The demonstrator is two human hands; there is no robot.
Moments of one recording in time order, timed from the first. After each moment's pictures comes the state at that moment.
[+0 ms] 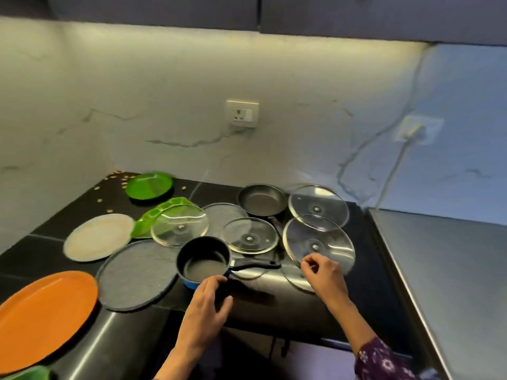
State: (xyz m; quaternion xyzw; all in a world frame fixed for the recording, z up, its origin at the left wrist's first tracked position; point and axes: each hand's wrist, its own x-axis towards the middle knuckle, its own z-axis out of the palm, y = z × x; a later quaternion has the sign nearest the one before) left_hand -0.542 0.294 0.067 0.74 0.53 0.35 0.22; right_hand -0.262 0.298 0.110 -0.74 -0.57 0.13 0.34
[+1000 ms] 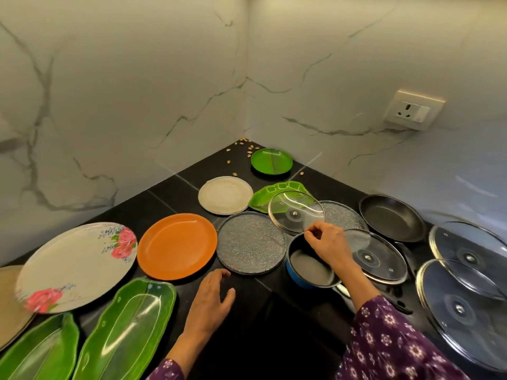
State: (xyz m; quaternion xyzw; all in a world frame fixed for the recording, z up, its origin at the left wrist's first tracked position) left_hand -0.725 0.265 0.033 0.56 0.73 0.35 0.19; right_hand -0.492 0.445 0.121 -0.56 -0.76 0.21 0.25
